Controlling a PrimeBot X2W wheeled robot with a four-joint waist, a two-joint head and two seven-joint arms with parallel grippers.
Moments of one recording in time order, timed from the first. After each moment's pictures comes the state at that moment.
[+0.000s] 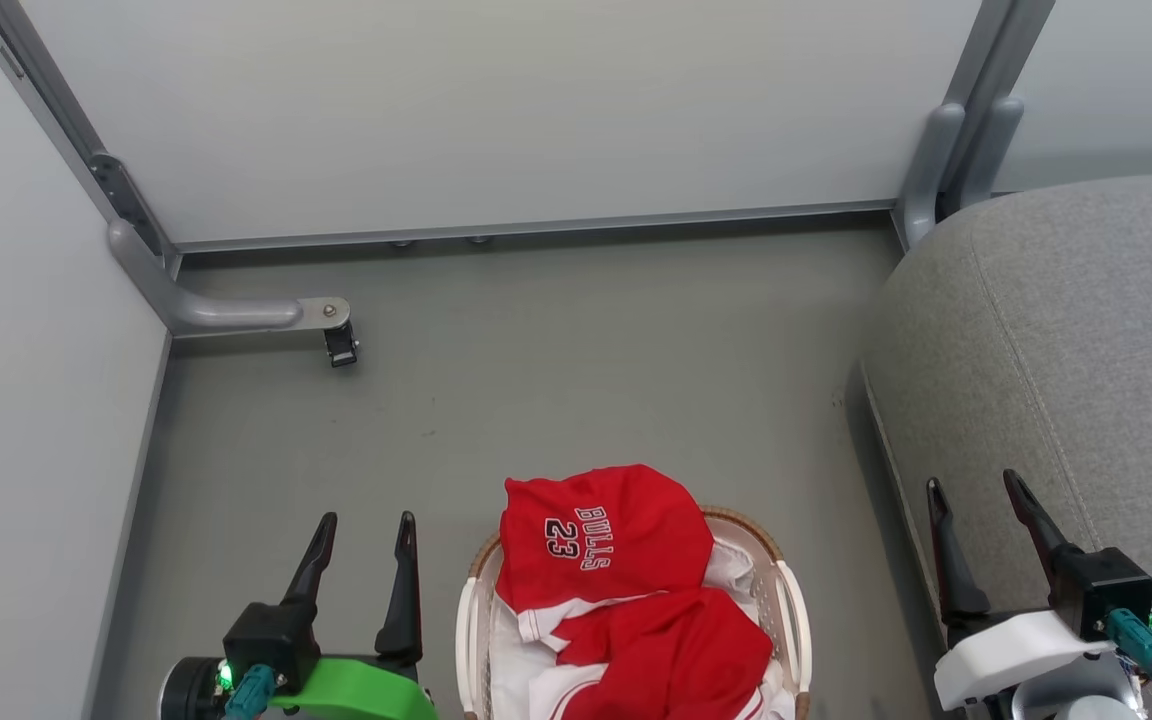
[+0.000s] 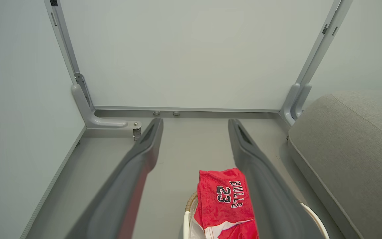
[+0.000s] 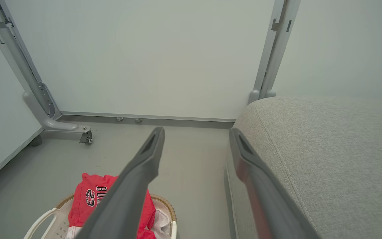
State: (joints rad) left arm 0.00 0.05 -0.21 0.25 -0.23 -0.05 -0.26; right arm 0.00 -0.05 -0.05 0.17 0.06 0.13 -0.26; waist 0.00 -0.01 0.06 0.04
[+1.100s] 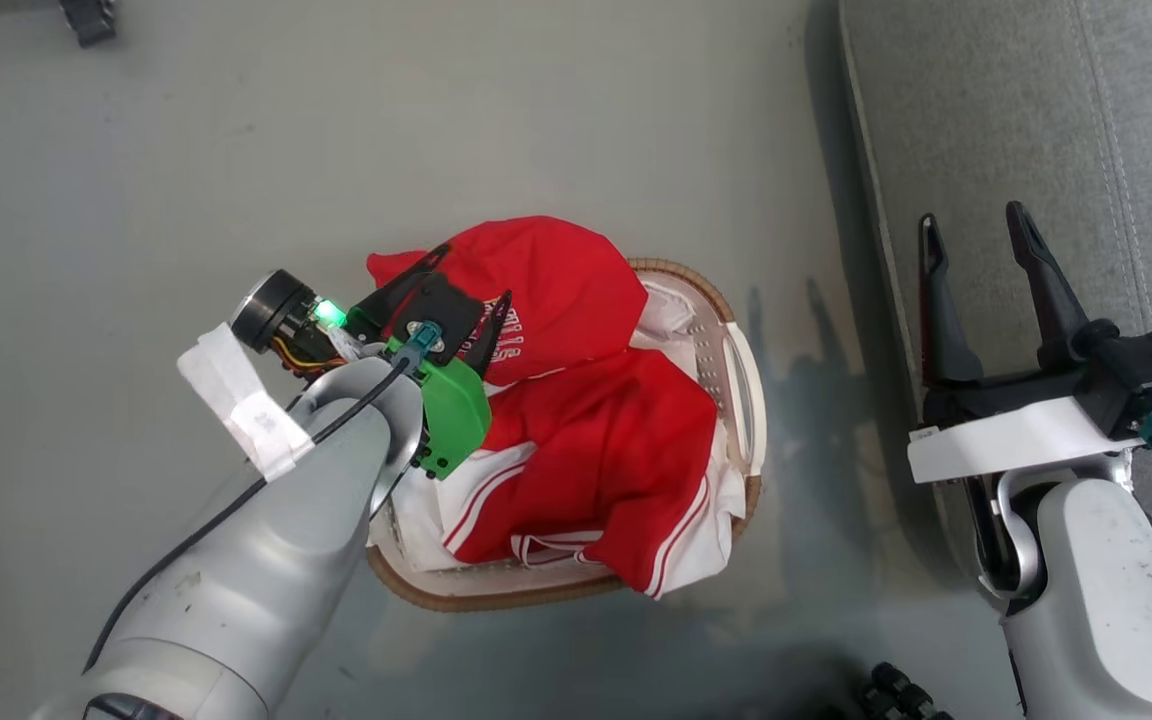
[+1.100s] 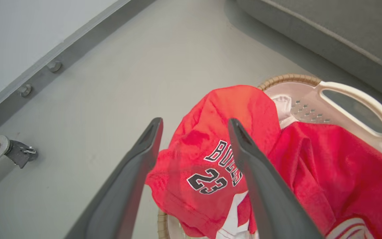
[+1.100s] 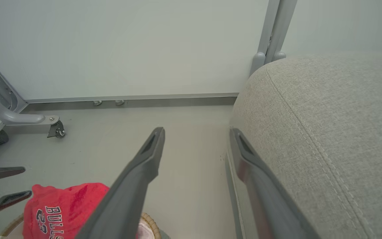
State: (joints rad) left arm -0.85 0.09 -0.72 0.98 -0.14 -0.13 -0.23; right arm -0.33 -0.05 -0.01 0.08 0.14 0.13 -0.26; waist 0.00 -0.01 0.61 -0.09
